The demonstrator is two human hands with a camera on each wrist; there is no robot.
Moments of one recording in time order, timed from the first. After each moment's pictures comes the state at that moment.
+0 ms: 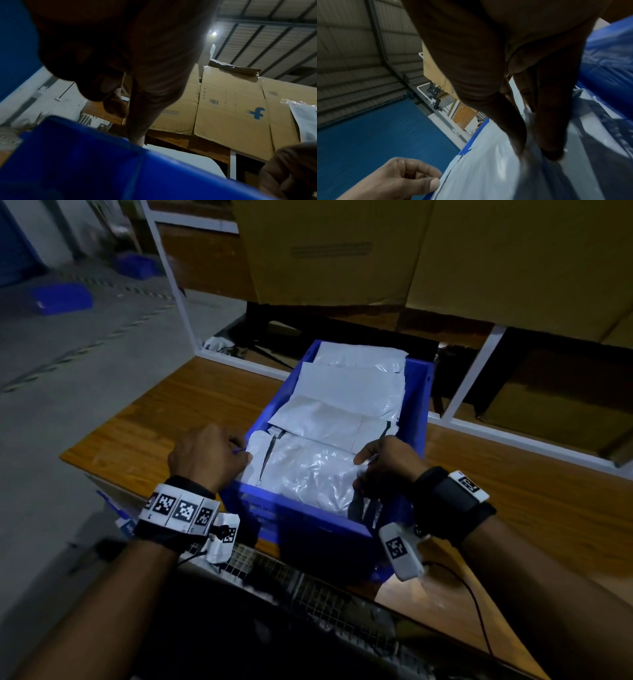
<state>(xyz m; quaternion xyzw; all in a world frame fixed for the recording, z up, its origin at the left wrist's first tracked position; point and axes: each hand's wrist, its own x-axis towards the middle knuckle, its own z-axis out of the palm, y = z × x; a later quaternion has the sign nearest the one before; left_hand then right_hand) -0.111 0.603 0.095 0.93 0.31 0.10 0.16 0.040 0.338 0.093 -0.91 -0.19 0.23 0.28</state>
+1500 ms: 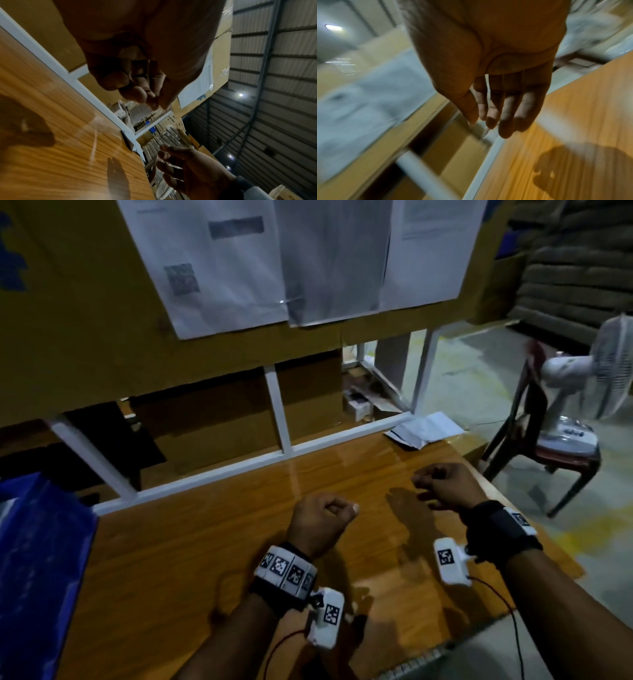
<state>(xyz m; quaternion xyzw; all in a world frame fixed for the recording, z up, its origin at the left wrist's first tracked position) 0.126 -0.144 0.024 0.84 -0.13 -0.10 0.52 0.106 -0.421 0.036 -0.79 0.26 0.00 0.56</state>
